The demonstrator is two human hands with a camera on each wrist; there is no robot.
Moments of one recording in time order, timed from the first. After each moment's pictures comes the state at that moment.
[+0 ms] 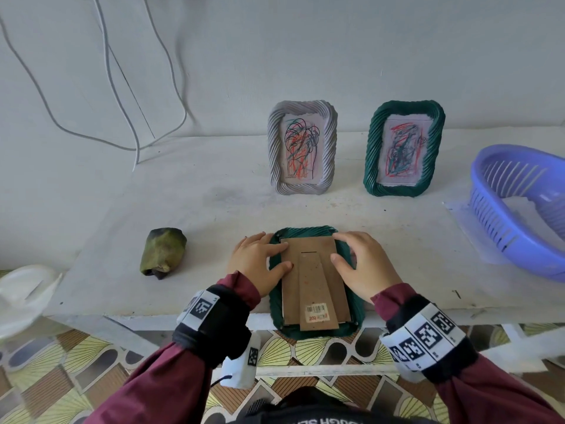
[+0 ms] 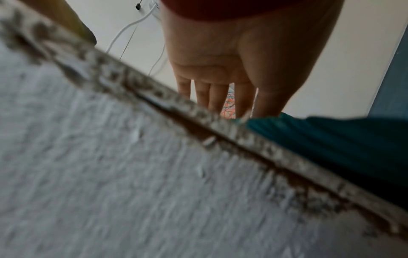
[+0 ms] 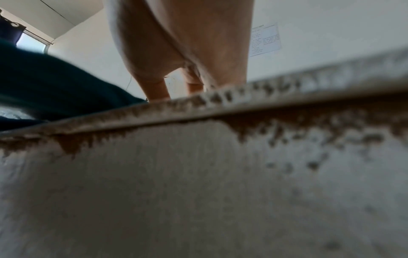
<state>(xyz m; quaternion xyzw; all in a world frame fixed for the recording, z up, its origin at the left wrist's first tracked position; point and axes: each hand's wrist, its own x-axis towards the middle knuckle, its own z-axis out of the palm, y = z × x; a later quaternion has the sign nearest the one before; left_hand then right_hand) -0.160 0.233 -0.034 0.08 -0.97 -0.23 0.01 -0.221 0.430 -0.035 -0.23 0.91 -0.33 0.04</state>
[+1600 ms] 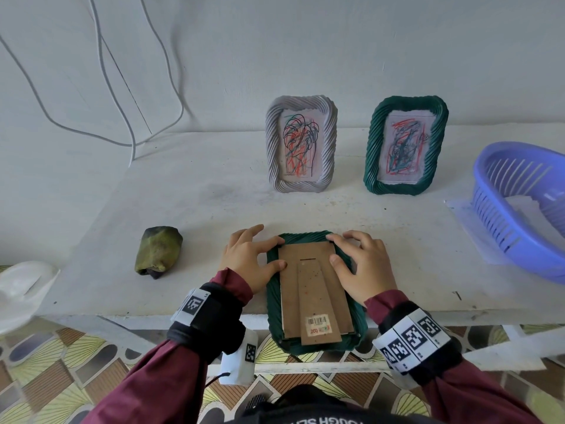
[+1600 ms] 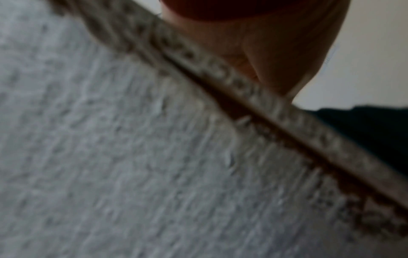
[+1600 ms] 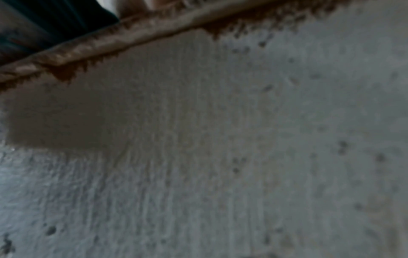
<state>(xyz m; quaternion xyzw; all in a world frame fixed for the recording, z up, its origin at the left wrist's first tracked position) -0.161 0.225 -0.038 0.11 -0.95 -0.28 0.03 -0.226 0.433 -0.065 -0.22 0.92 -0.32 -0.05</state>
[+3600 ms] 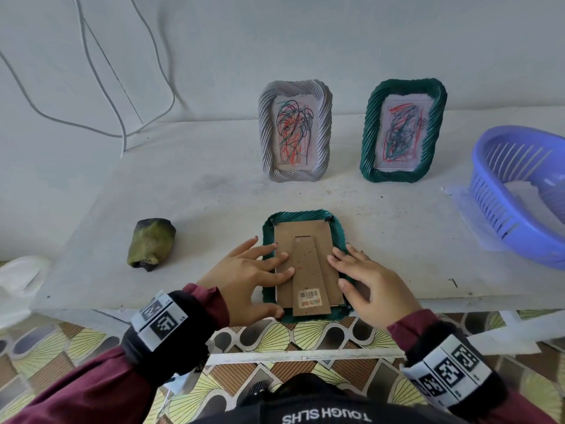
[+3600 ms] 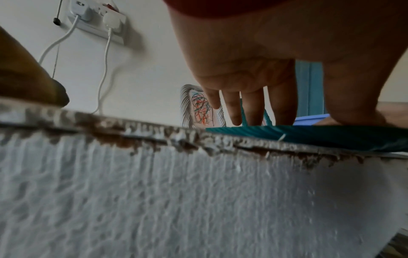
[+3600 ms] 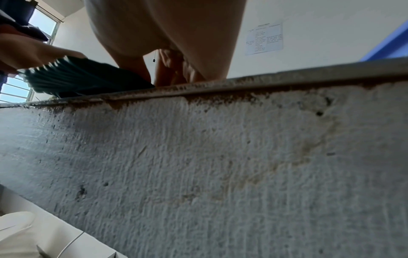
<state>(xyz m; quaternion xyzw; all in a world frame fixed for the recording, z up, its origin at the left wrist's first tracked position) -0.127 0.218 -0.029 -0.24 -0.97 -0.04 -0.01 -0.192 0.472 -0.057 -0.34 0.88 -0.33 0.05</state>
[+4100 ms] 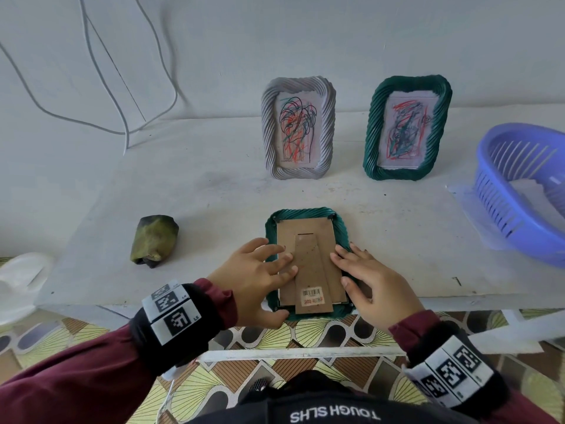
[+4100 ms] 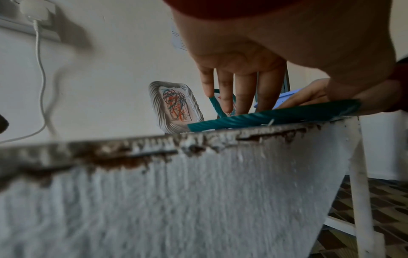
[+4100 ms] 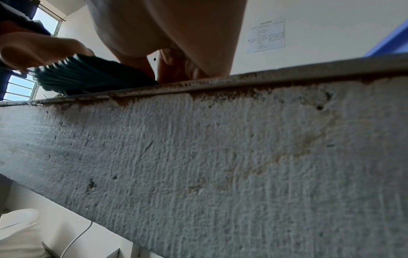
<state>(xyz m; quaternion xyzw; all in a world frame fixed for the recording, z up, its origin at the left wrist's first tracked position) -0.127 0.229 -0.028 -0.28 -0.96 0.04 0.05 -0.189 0.471 -0.058 -0.34 0.89 -0.31 0.04</state>
